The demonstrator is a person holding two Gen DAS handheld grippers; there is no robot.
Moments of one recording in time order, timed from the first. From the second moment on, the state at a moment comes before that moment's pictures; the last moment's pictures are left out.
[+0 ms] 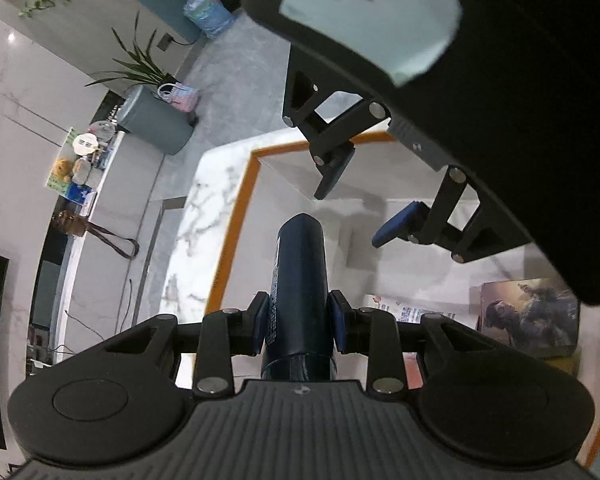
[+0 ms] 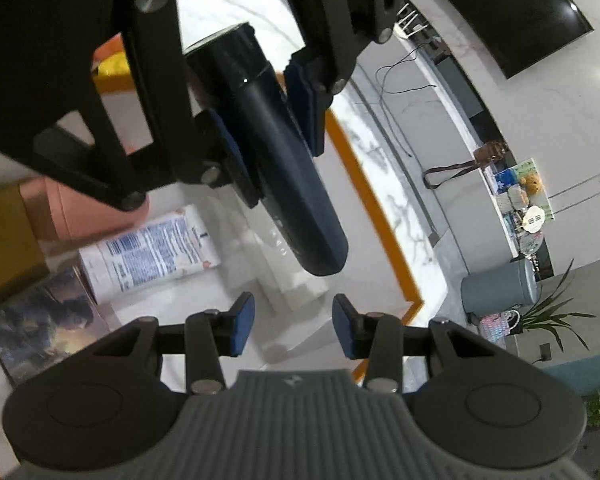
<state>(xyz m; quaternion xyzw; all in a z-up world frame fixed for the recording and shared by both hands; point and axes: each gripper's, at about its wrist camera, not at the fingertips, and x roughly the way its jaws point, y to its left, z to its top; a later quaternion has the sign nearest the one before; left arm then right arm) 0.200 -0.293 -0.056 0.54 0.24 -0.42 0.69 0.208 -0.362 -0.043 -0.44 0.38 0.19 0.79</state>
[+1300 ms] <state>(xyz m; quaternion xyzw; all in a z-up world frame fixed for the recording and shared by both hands) 0.191 -0.284 -0.071 0.58 0.19 -0.38 0.70 0.201 -0.370 -0.031 -0.42 0.37 0.21 0.80</state>
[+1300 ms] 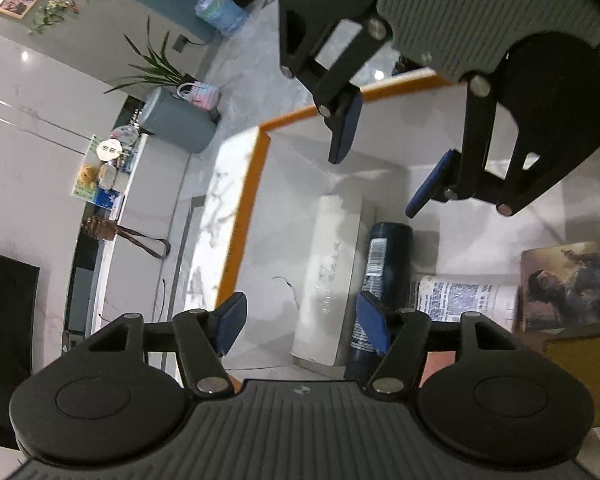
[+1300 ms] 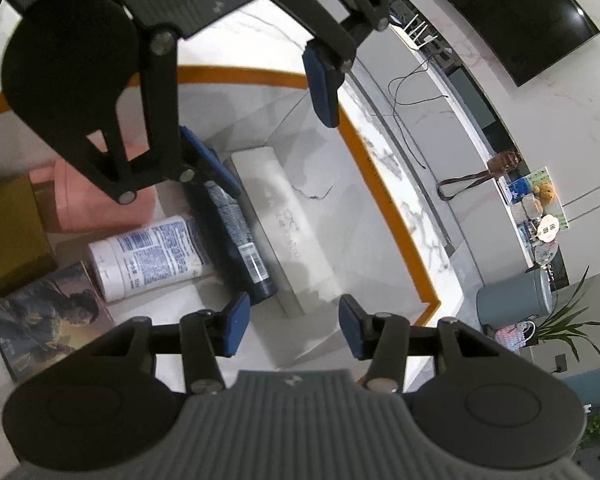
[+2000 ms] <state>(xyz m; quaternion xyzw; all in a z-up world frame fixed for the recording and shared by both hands) 0.171 -0.194 0.006 0.44 0.28 -0.33 0.79 0.179 -0.311 0.036 -0.33 0.36 0.20 0.85</state>
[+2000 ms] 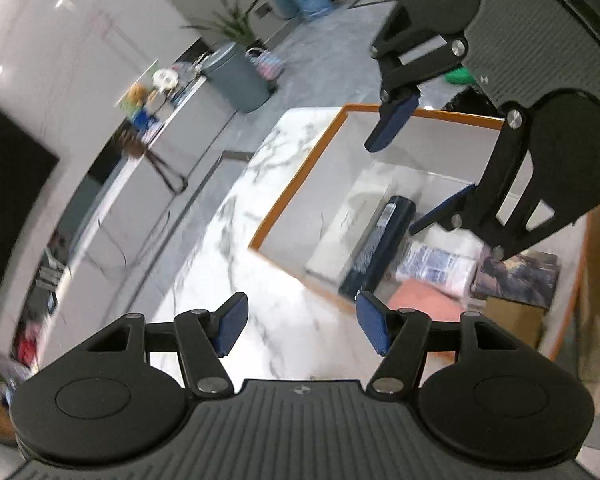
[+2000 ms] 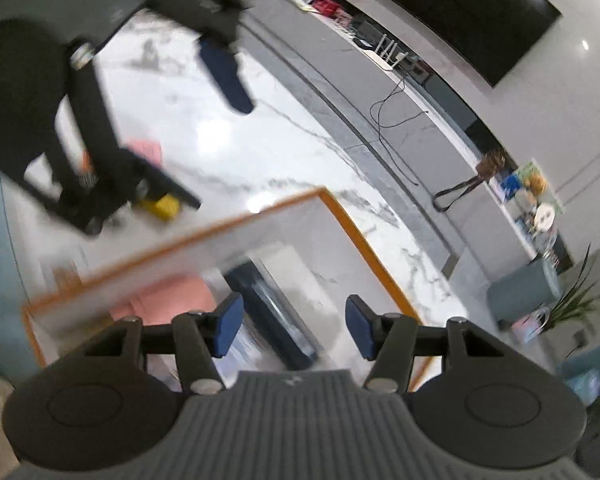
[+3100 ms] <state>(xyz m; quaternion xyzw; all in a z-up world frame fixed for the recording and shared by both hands) 0.160 -0.062 -0.057 0.29 0.47 -0.33 0.77 0.152 -0.134 -0.036 -0.41 0.48 0.33 0.70</state>
